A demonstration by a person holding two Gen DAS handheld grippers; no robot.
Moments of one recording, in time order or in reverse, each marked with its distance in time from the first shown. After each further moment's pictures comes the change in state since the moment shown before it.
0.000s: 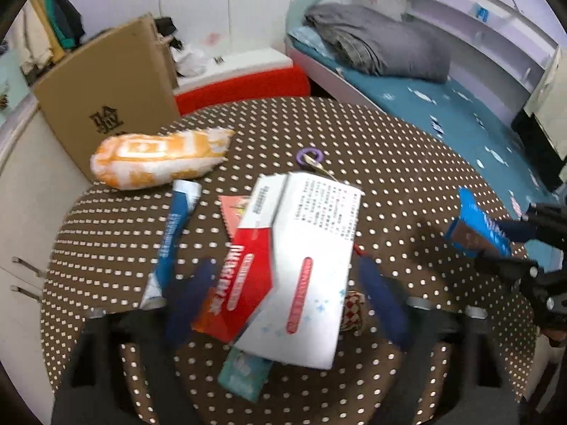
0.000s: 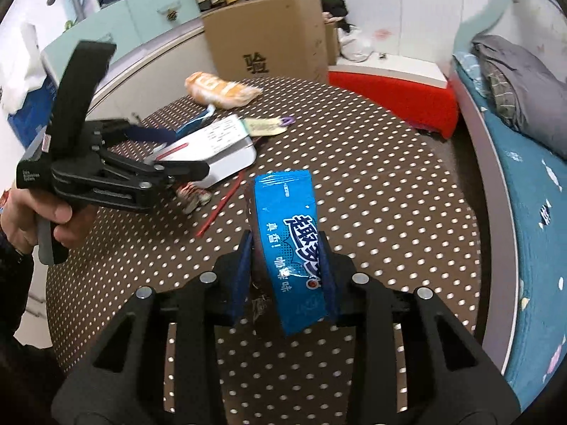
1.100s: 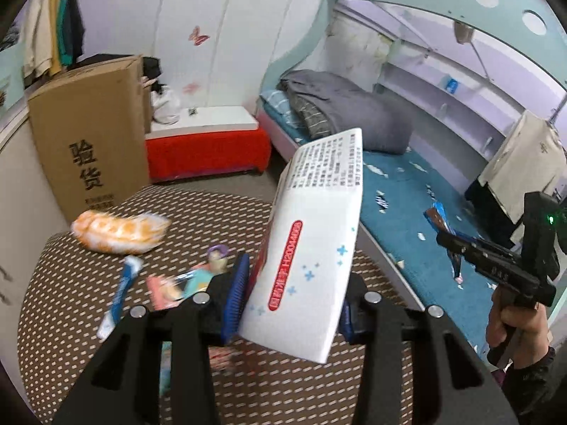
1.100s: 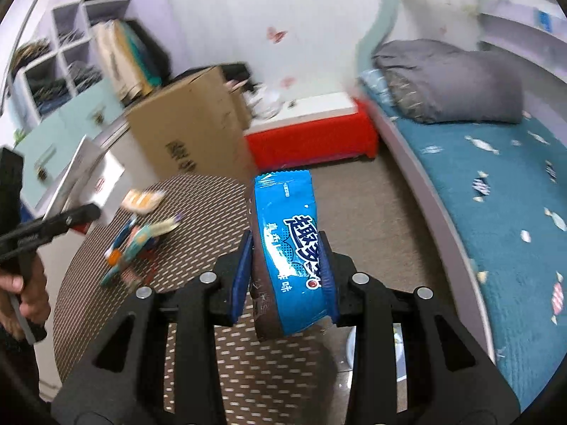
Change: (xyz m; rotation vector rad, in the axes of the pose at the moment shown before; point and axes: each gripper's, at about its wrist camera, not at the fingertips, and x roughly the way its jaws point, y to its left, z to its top) left arm -0.088 -0.063 0.044 -0.097 -0.260 -0.185; right arm -0.119 -0.125 -0.007 0.323 -0.265 -0.208
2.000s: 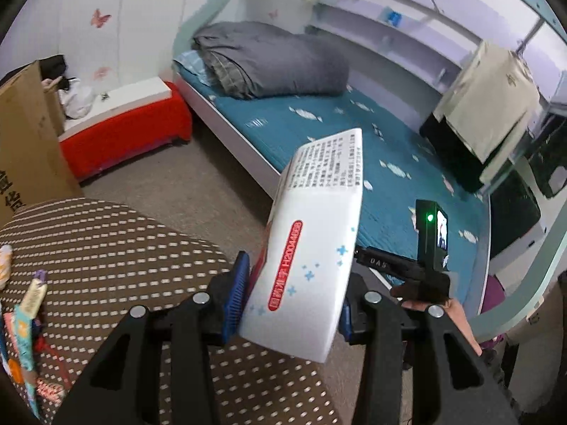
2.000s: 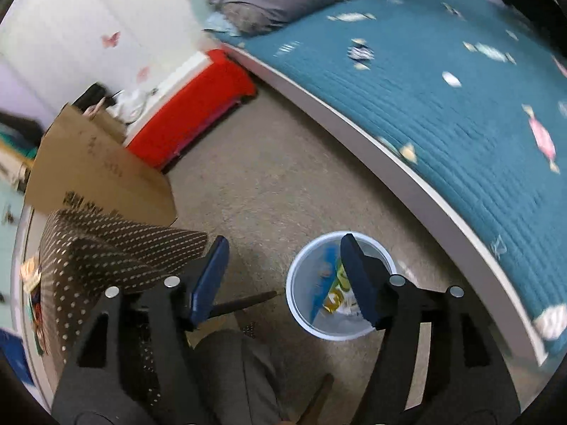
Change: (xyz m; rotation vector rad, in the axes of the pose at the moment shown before) left arm 0.131 -0.174 -0.008 0.183 0.212 -0.170; right arm 0.081 -0.215 -0.106 0.541 0.190 -0.219
